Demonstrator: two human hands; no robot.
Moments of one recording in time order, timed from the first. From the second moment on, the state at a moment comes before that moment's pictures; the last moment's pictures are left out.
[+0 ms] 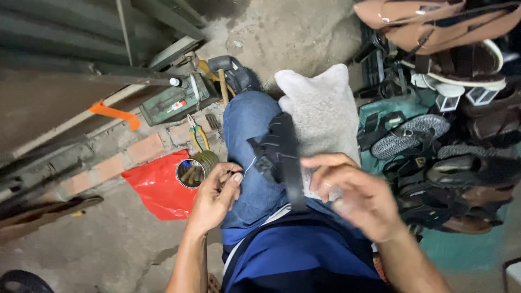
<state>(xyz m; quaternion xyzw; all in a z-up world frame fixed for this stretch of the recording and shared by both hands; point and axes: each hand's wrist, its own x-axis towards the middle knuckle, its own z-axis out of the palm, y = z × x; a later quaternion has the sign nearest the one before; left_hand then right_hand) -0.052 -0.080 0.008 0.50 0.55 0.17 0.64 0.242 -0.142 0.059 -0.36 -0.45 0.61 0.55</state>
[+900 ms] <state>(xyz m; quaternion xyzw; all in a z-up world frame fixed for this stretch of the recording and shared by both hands) 0.020 -0.069 0.014 0.69 0.52 0.20 0.47 0.263 -0.145 0.017 -0.63 -0.56 0.46 0.27</state>
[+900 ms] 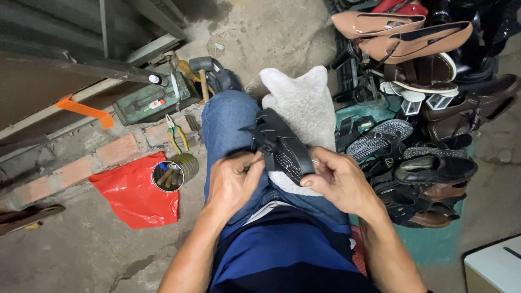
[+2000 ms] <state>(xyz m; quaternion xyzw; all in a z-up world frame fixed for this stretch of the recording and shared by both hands) -0.049 -0.097 0.020 0.54 0.43 0.19 0.70 0.268 -0.163 0.015 -0.57 -0.63 0.44 0.30</state>
